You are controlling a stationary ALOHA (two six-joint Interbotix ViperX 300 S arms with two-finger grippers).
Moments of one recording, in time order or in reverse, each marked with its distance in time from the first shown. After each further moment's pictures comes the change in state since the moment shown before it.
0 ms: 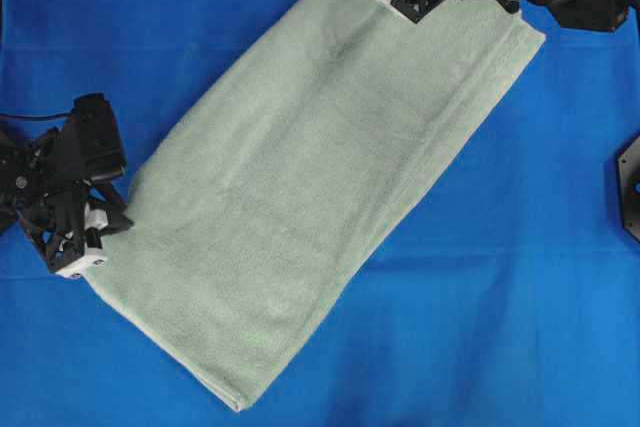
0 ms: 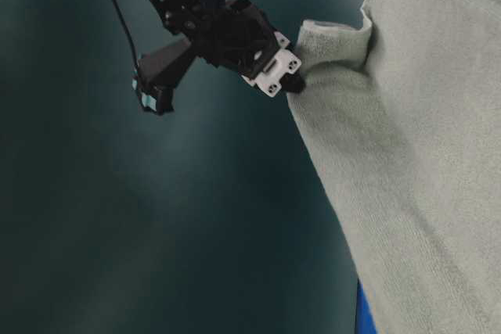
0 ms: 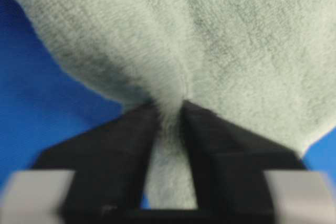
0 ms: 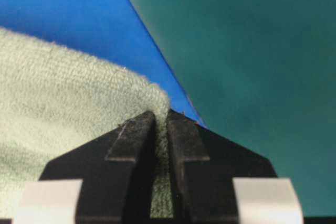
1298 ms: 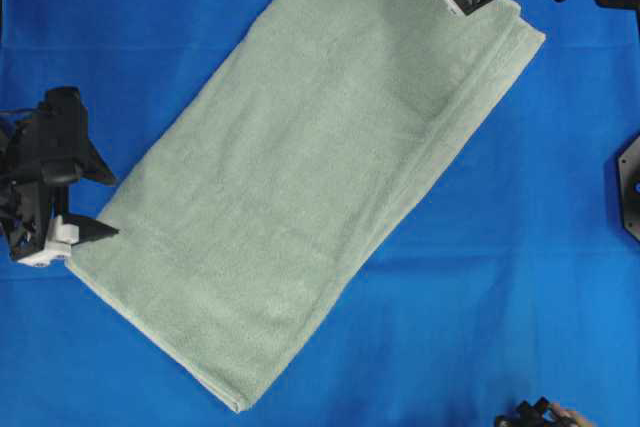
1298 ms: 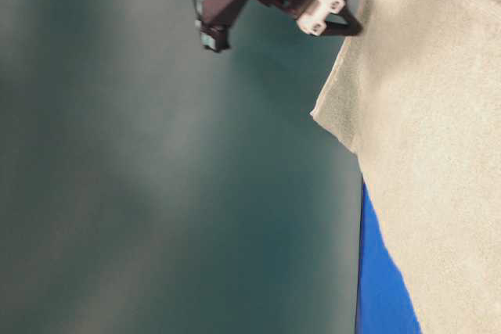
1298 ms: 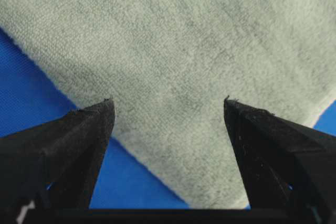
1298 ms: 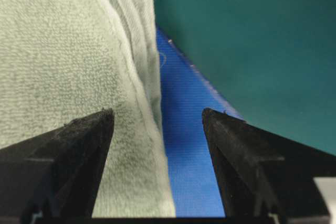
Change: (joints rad) left arm 0.041 -0.158 0.055 0.012 -0.002 0.249; right arm -0.241 0.044 0.181 0.112 -0.218 -0.003
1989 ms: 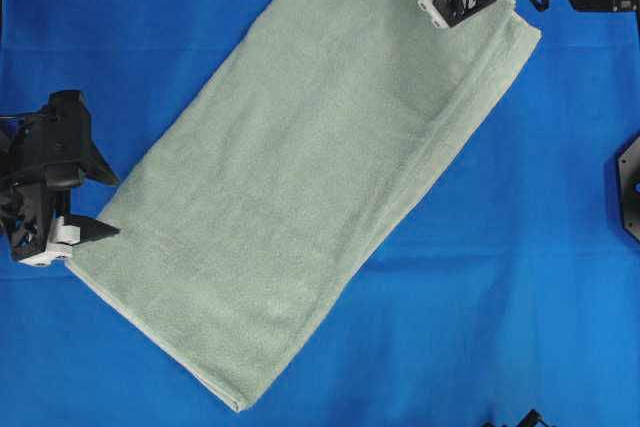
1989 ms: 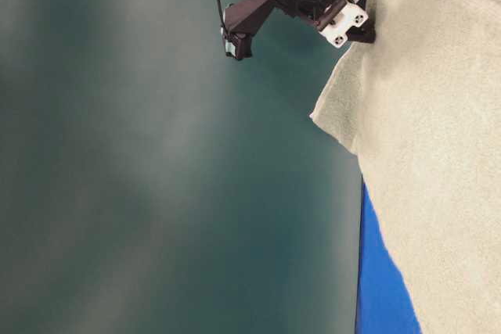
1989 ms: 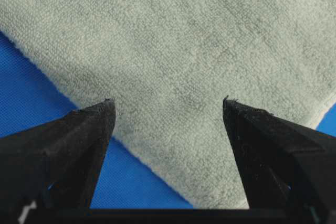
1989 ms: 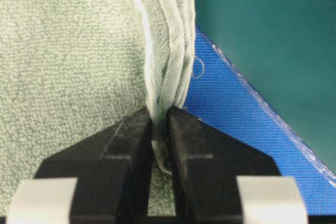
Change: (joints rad) left arm 0.000 0.003 -0.002 0.000 -0.002 0.012; right arm 0.018 0.078 -0.008 0.037 -0.038 0.002
